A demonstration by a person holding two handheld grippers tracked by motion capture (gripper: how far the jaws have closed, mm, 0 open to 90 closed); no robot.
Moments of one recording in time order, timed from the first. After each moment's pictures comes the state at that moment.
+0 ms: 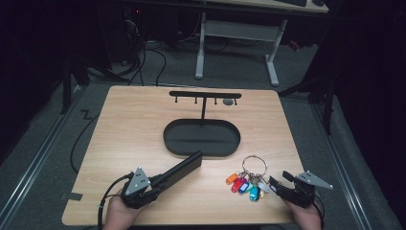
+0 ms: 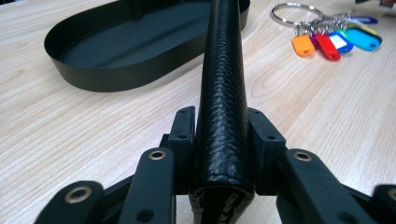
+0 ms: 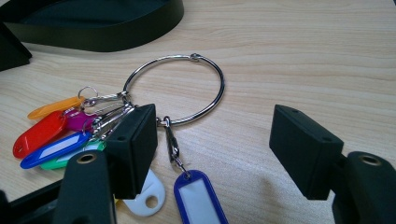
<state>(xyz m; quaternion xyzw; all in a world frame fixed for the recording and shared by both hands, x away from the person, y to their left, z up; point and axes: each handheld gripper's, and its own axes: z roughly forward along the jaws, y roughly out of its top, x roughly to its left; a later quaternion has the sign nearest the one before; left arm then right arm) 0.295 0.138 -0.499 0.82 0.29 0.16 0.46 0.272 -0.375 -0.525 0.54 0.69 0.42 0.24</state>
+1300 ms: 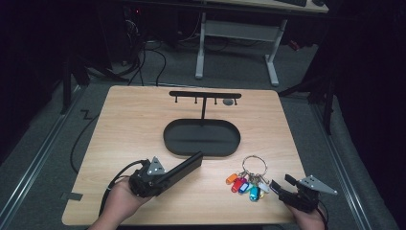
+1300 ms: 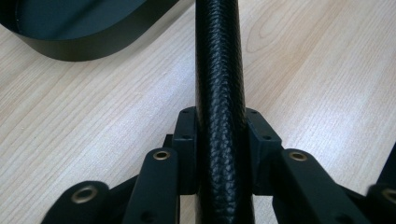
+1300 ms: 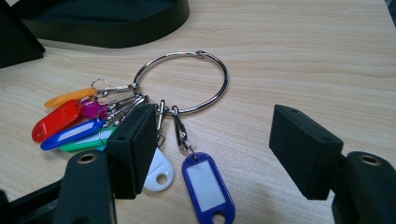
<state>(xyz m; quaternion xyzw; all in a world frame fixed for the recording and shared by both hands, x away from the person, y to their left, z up) 0.323 0.110 -0.462 0.91 0.27 0.09 0.30 0.257 -0.377 -0.521 0.53 0.69 0.42 0.24</state>
